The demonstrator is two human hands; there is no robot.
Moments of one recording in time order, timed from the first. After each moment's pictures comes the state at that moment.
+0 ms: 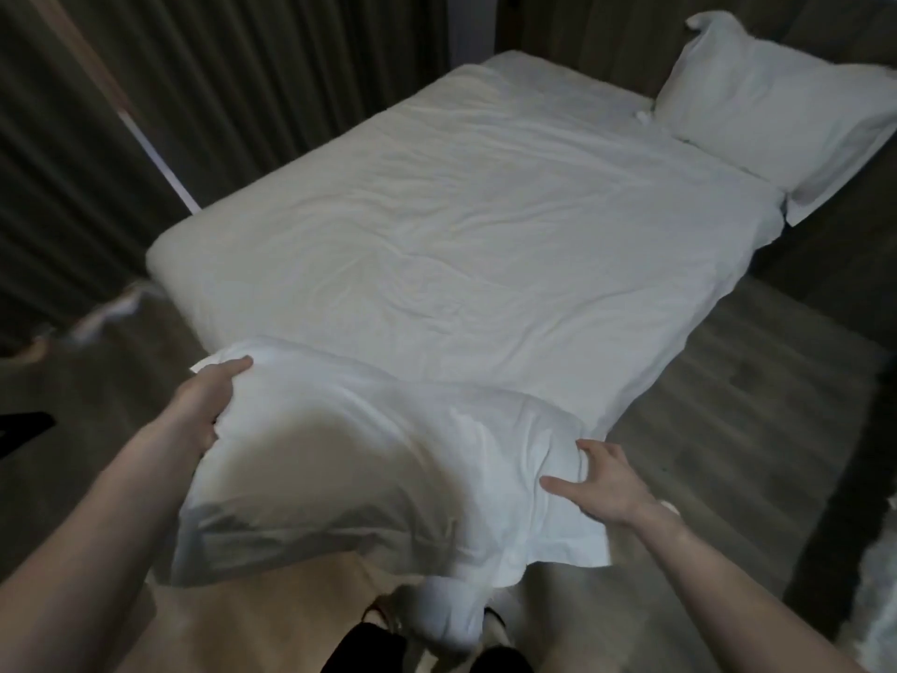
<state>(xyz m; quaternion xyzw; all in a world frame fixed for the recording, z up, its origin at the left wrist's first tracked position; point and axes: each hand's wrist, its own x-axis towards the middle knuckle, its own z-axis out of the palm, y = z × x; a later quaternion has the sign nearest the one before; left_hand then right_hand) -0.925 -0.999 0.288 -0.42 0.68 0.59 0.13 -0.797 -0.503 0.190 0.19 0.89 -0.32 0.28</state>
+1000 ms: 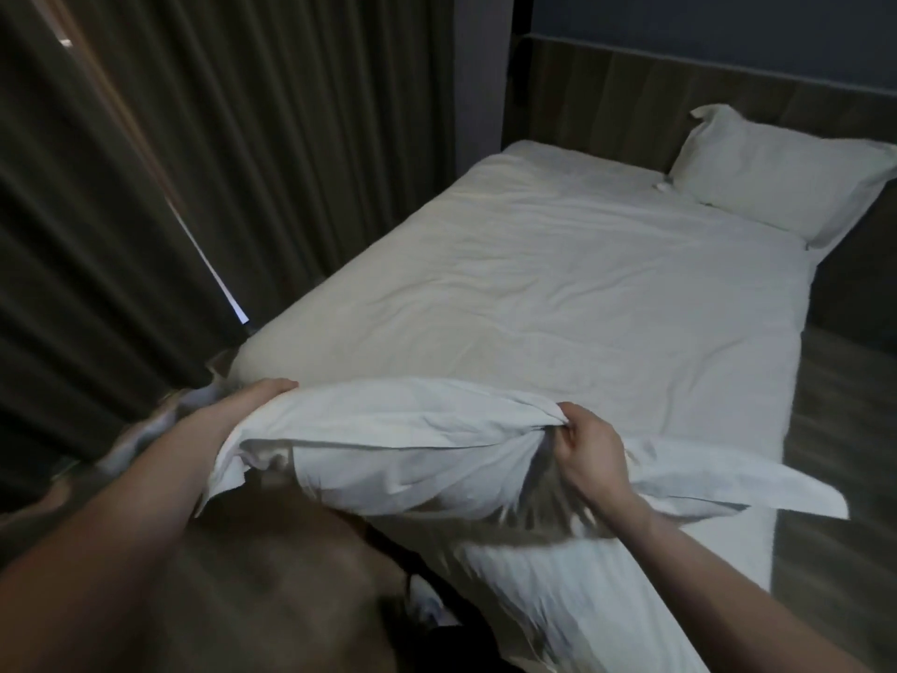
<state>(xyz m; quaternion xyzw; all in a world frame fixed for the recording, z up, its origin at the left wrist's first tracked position) -1.166 -1.408 0.337 -0.25 0.78 0.51 0.27 -1.005 -1.009 0.267 0.18 0.93 -0.31 -0.09</state>
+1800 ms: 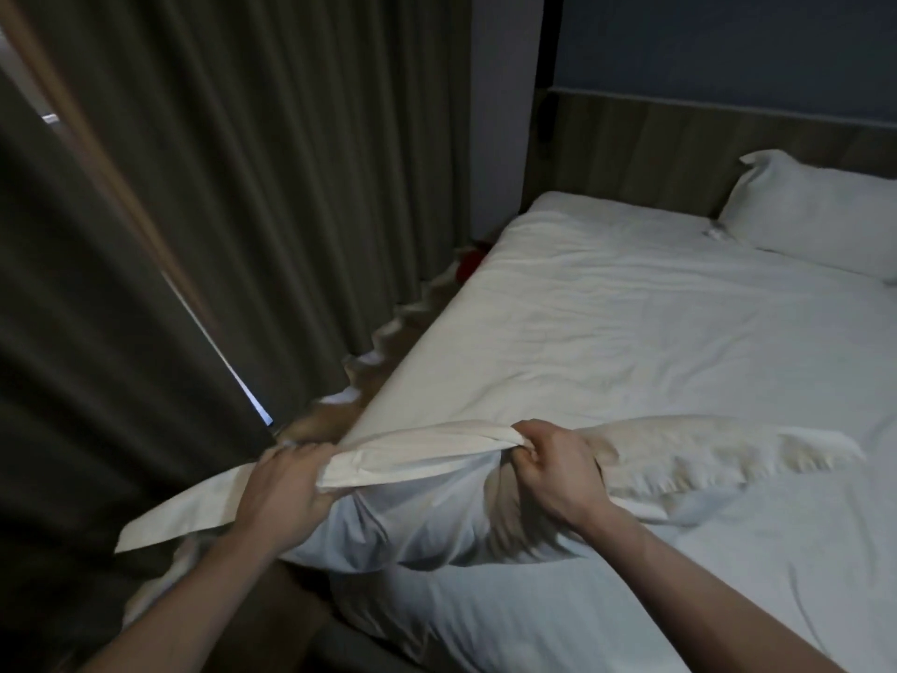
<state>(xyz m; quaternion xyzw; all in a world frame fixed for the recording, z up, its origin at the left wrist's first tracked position) -1.533 -1.616 0.293 0.29 0.95 0.07 -0.05 -1.413 -1.275 0.311 0.11 0.94 -0.31 -0.09</state>
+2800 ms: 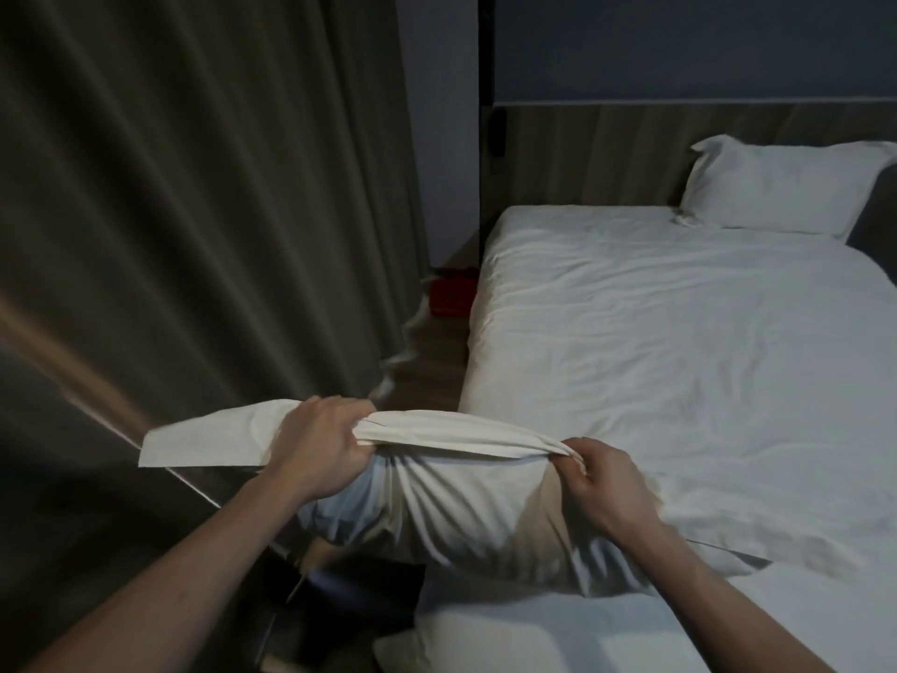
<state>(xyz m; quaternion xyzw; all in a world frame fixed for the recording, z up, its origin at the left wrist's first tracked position) -1.976 -1.677 0.369 0.45 0.88 0.12 -0.03 -1.722 -1.417 0.293 0.33 0.89 -0.29 -0.14</state>
